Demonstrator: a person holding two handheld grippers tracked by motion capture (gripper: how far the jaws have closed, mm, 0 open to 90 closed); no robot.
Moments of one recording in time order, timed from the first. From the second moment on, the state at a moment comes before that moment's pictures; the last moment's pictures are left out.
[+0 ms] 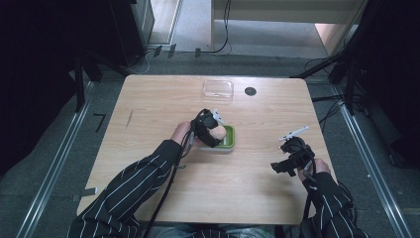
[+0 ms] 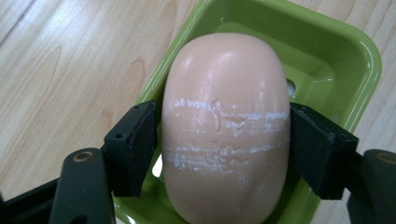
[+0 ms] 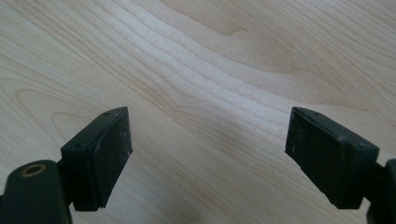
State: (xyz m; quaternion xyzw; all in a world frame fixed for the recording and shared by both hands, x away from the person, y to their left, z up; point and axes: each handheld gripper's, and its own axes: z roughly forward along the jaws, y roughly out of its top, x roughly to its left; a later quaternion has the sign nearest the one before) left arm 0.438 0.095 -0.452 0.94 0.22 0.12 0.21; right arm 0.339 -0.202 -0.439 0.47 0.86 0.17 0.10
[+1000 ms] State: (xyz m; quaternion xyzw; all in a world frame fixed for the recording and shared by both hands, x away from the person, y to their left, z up) left arm 0.437 0.097 -0.437 0.94 0.23 0.13 0.22; right arm 0.338 -0.204 -0.439 0.47 0.86 0.17 0.10
